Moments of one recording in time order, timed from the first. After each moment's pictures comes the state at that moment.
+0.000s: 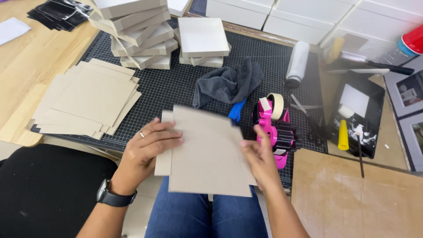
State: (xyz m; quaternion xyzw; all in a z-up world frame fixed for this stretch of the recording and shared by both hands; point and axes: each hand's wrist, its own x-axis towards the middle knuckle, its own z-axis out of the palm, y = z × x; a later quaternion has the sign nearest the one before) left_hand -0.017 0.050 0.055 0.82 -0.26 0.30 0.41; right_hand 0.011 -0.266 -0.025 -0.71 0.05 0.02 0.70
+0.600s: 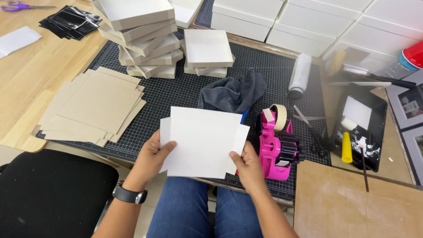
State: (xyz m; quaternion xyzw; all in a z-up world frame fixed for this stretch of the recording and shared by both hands) left_hand 0.008 0.056 -0.001 0.70 0.01 -0.02 0.72; right_hand 0.030 -0.235 -0.057 -0.77 -0.02 0.03 0.64
